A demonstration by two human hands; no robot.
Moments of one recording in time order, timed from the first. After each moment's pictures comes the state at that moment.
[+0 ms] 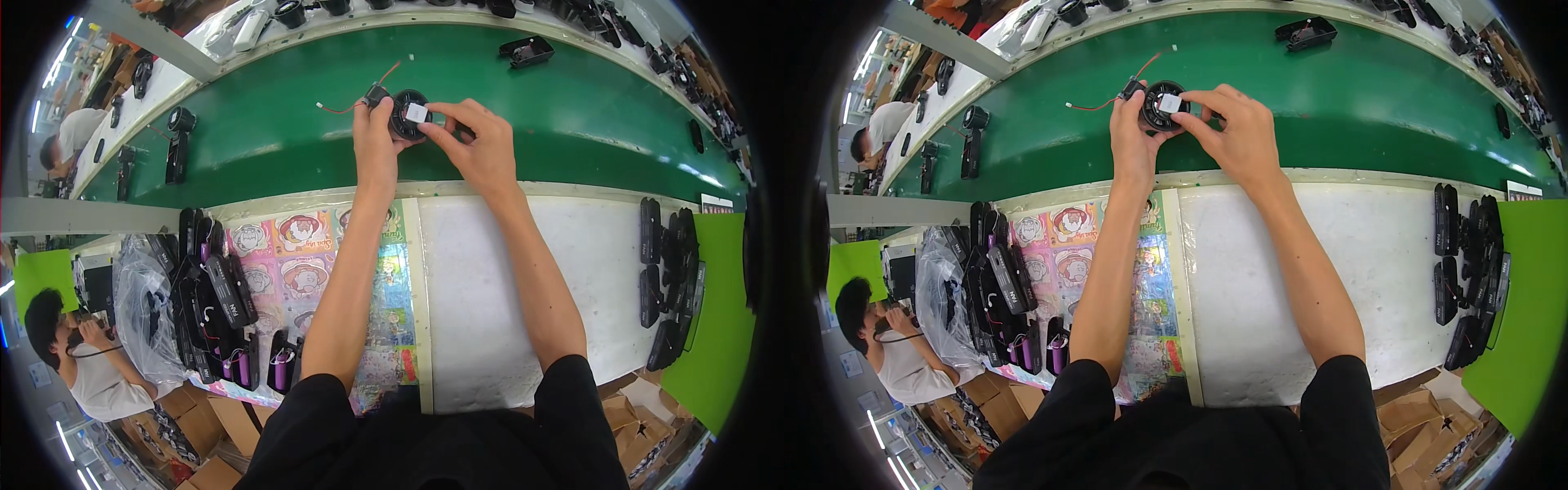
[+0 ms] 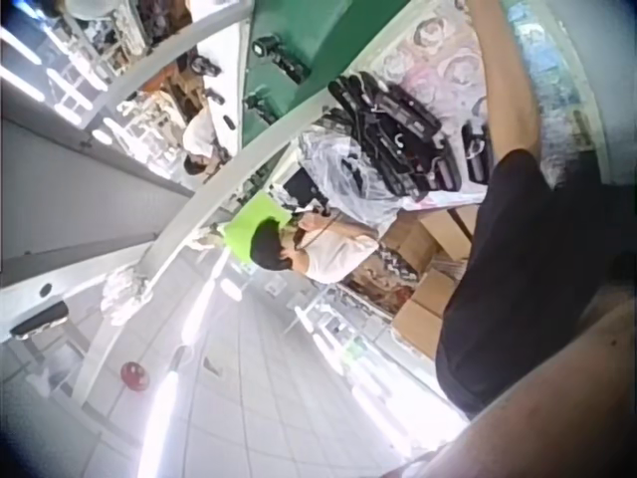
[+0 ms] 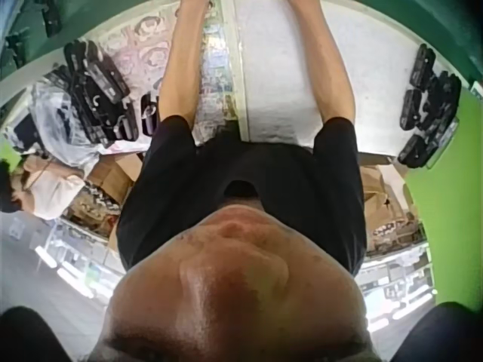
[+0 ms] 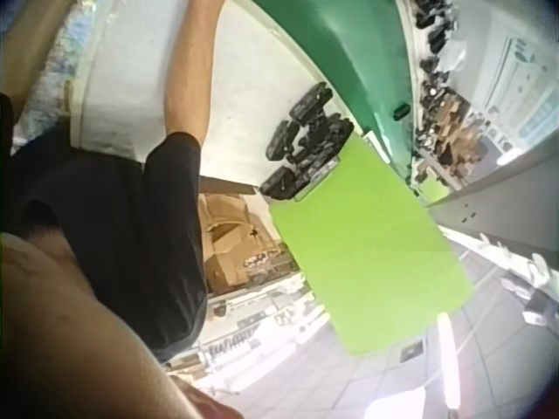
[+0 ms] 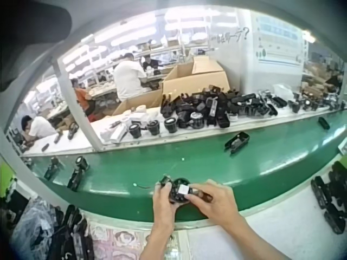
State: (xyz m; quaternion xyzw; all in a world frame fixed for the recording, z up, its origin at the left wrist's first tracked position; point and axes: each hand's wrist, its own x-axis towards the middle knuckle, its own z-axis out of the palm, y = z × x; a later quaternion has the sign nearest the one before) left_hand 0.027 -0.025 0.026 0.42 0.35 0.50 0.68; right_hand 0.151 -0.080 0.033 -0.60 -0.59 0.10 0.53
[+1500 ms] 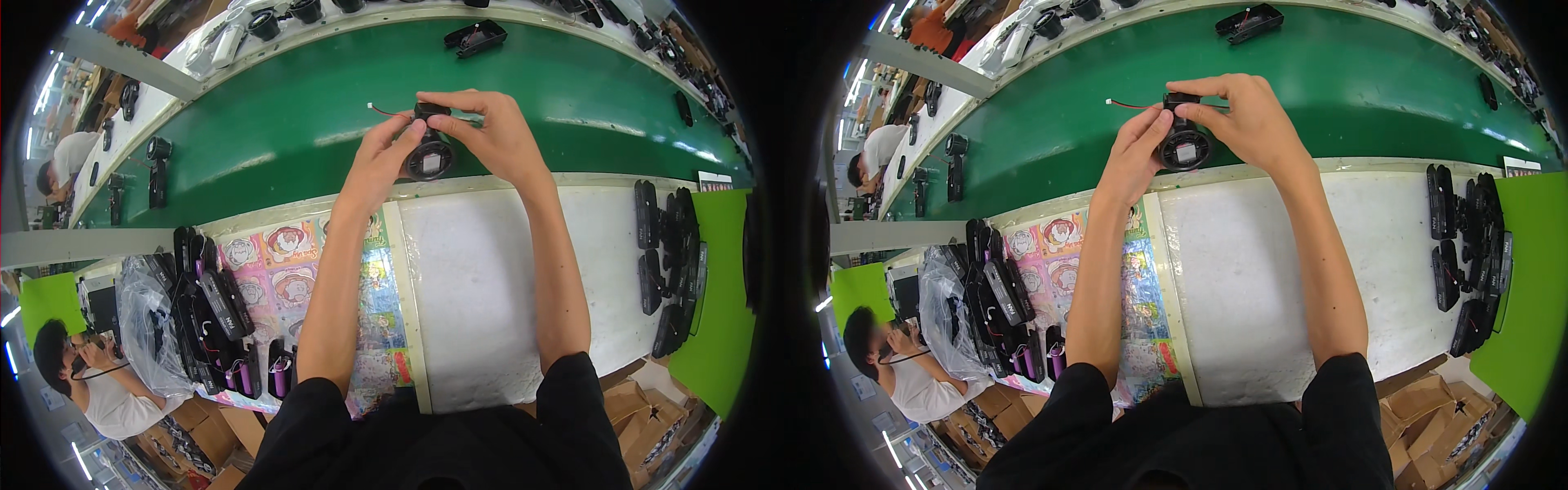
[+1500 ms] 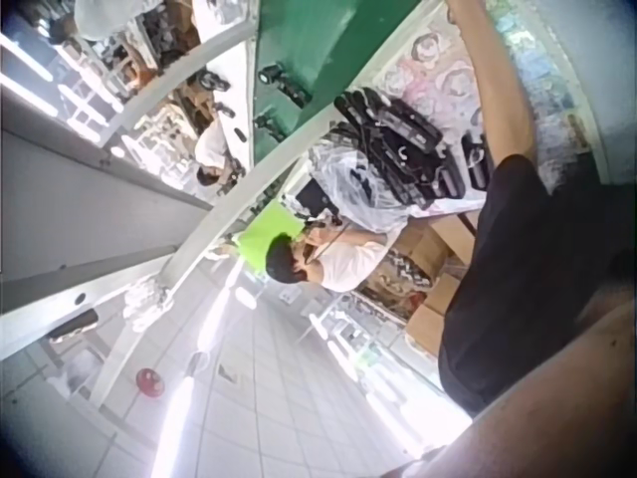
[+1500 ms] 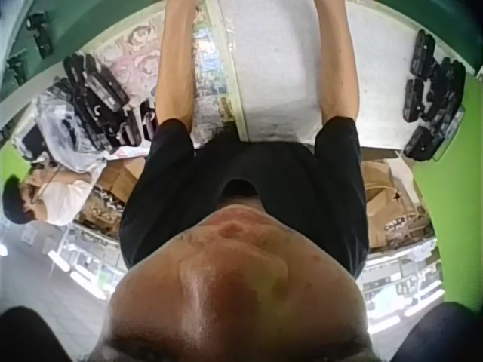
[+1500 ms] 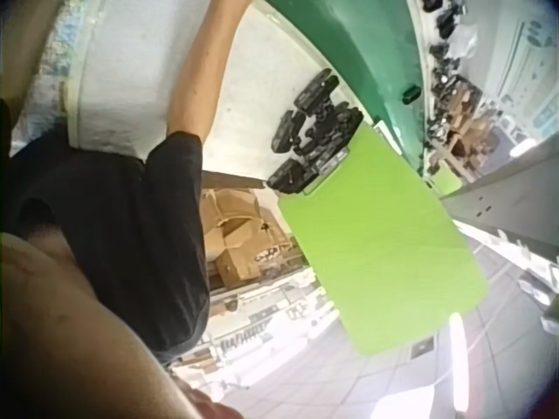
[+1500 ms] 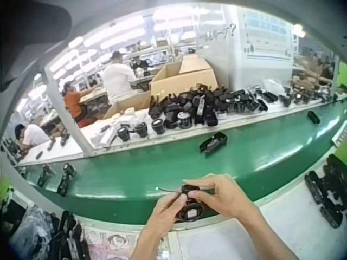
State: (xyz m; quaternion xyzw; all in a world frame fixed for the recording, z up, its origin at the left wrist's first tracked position) left_hand 0.030 -0.035 0.029 0.49 0.29 0.28 0.77; right_hand 0.194 -0.093 0.064 -0.56 -0.61 0.25 0.50
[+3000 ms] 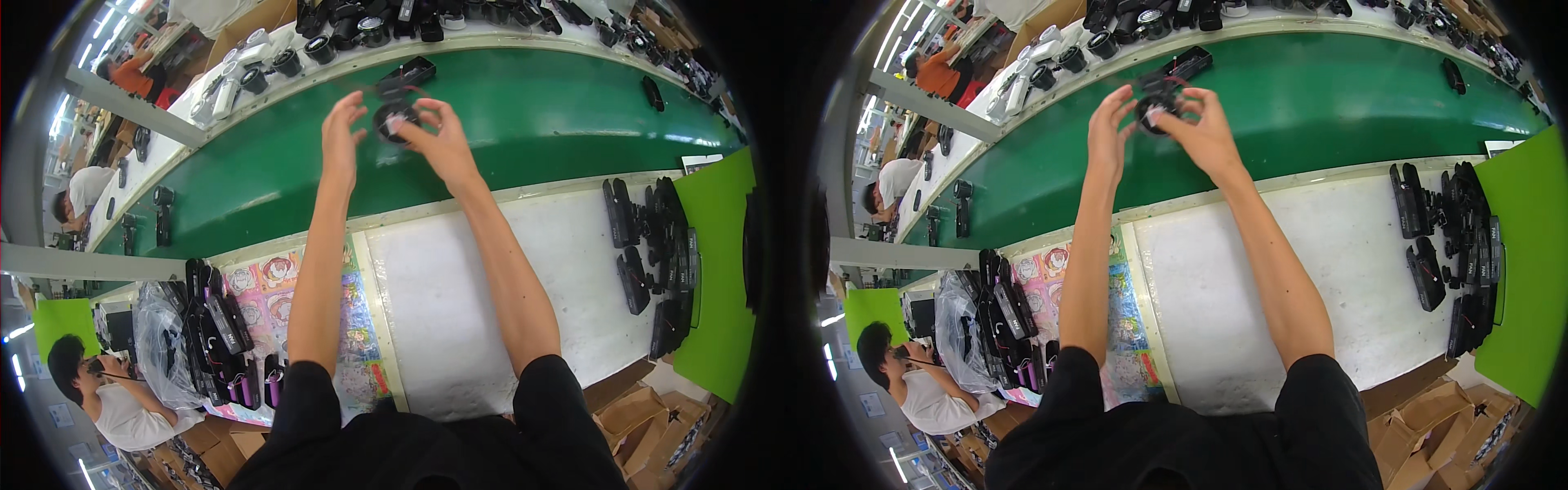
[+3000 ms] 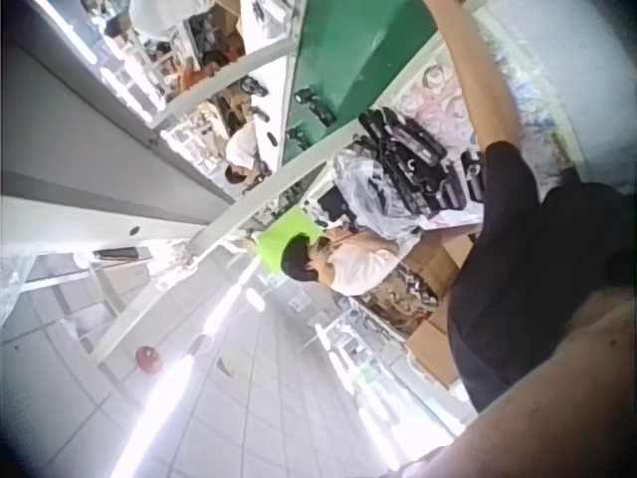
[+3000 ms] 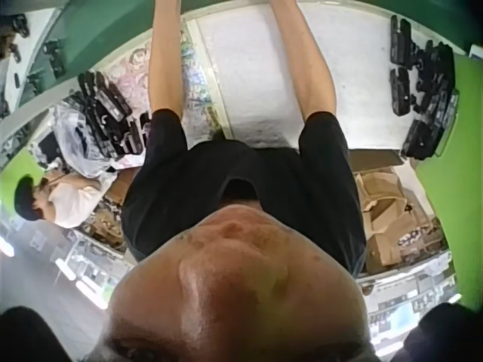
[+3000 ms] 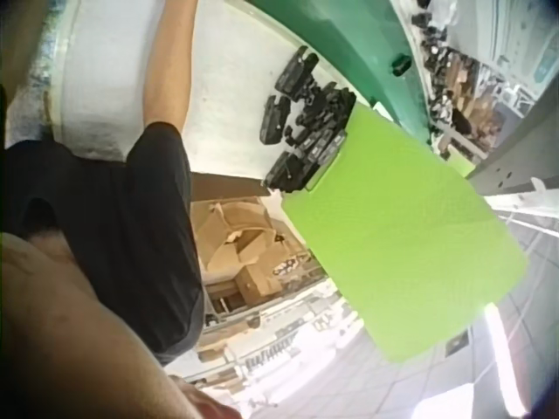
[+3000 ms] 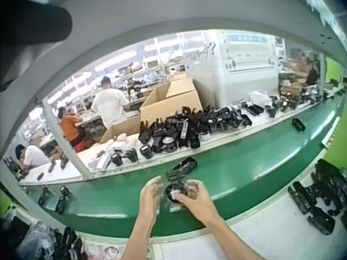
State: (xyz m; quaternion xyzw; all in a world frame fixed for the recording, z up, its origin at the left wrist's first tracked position) left_hand 0.078 0.028 0.032 0.58 0.33 0.43 0.61; right_hand 0.203 -0.073 0.032 -0.47 -0.34 0.43 0.69
